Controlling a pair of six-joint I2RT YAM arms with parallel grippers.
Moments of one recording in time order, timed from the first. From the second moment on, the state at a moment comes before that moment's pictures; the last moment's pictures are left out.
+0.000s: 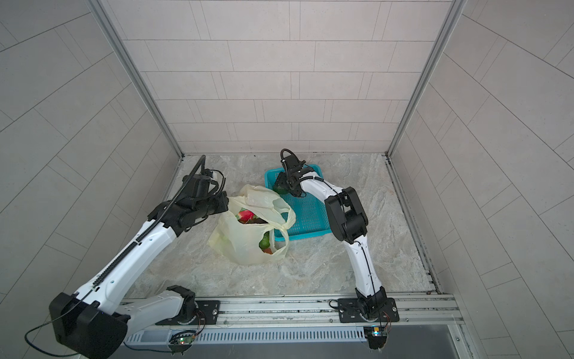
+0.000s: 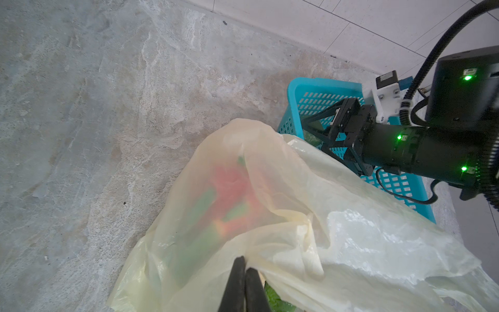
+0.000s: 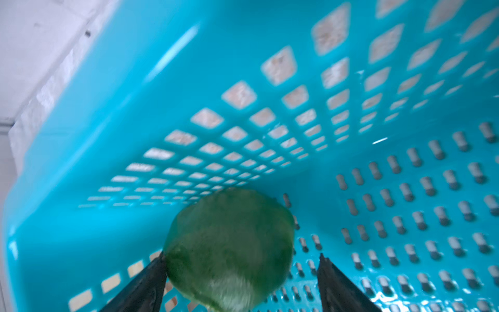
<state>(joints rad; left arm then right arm) -0.33 1.14 1.04 -0.67 0.00 -0.48 0.46 2.25 1.84 -0.56 -0.02 0.91</state>
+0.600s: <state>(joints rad) -0.33 1.15 1.04 -0.67 0.01 -0.47 0.41 2.21 1.72 -0.59 0.07 0.84</state>
